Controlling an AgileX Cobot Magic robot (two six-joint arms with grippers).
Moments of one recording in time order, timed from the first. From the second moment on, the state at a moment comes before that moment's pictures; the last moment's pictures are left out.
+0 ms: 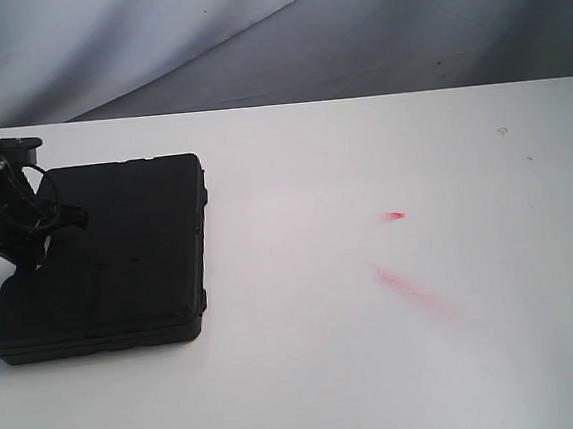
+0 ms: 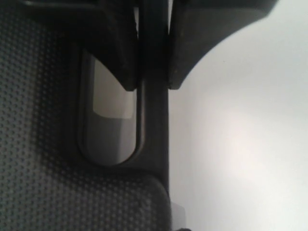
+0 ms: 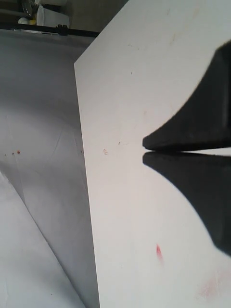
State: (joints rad) left arm -0.06 2.09 -1.37 0.18 0.81 -0.22; right arm 0.05 0.06 0.00 -0.09 0.19 0.16
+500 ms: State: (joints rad) left arm -0.06 2.09 -1.37 0.17 0.81 -0.22; right arm 0.05 0.06 0.00 -0.09 0.19 0.16
